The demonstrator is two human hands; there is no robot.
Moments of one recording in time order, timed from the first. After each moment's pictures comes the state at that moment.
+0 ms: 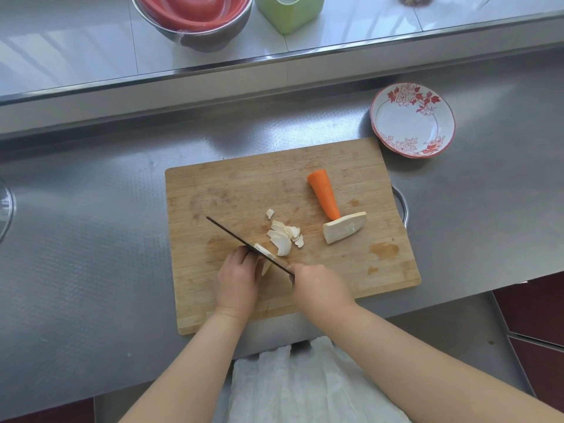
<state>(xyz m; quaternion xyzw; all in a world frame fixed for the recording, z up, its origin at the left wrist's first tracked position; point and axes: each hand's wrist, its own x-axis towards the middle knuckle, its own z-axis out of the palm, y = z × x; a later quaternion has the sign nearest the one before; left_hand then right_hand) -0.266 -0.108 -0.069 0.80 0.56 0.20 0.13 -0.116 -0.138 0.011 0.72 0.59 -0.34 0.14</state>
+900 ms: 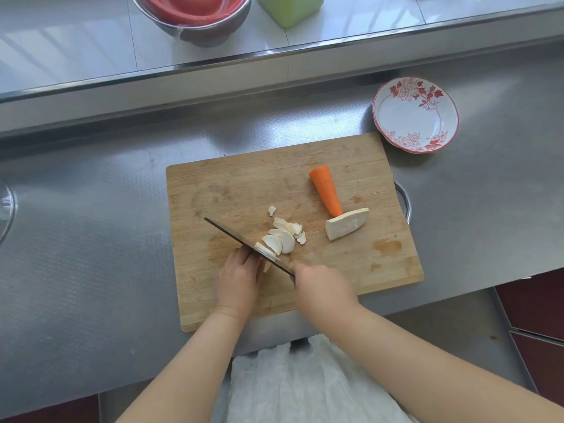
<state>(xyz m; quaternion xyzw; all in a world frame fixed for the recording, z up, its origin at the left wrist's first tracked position) -0.271 -0.109 -0.069 0.81 0.53 0.21 0.12 -0.120 -0.142 0.025 0.71 0.61 -0.32 0.14</state>
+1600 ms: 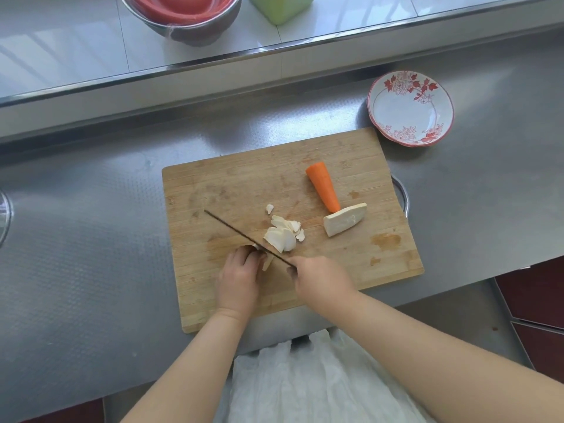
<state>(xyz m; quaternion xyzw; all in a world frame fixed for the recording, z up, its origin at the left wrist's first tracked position) -0.273 -0.114 -0.076 0.81 0.53 0.20 0.13 -0.112 -0.137 0.008 0.71 0.61 -0.34 0.08</state>
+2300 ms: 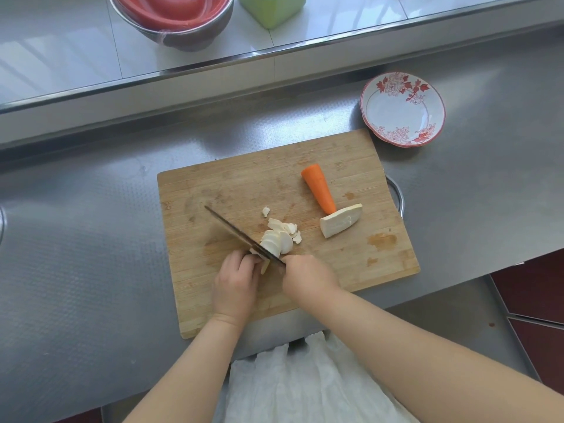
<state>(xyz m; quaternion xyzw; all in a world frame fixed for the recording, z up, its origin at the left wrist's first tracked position) -0.277 -0.113 -0.080 0.81 0.53 0.22 0.14 -0.128 -0.123 -0.002 0.74 0.53 -0.39 0.11</state>
